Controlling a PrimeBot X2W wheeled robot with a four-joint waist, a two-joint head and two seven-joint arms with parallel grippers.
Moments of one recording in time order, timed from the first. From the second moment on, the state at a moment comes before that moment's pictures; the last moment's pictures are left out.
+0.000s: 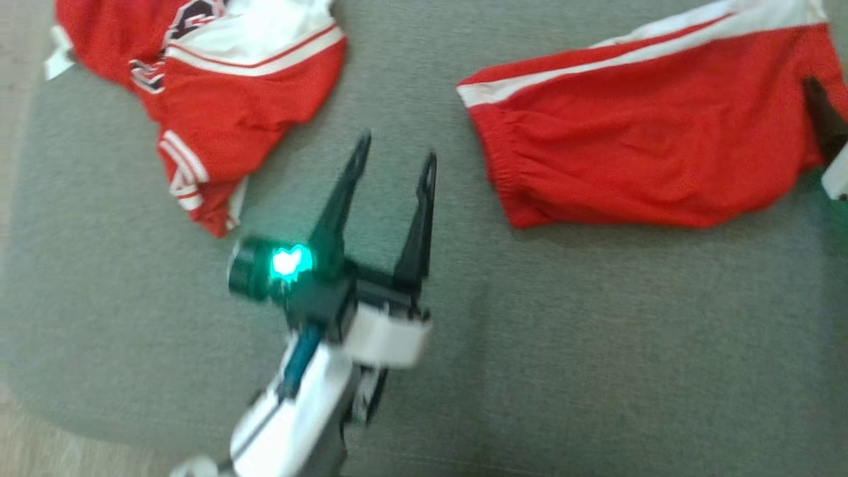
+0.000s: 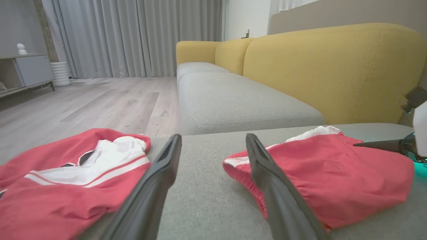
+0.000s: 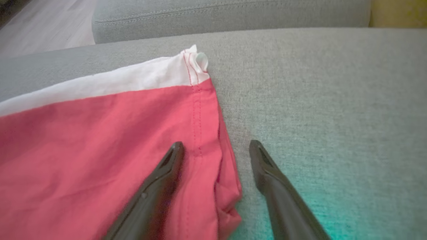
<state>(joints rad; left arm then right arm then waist) -0.44 0.08 -0.63 0.14 -0.27 0.26 -0.26 -0.86 -0.64 0.67 0.89 0.93 0.12 0.04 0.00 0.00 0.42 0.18</state>
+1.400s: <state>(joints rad) -0.20 0.06 -0.48 0.08 -0.17 0.17 -0.26 -0.67 -0.50 0.80 0.42 0.92 0.12 0.02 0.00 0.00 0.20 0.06</state>
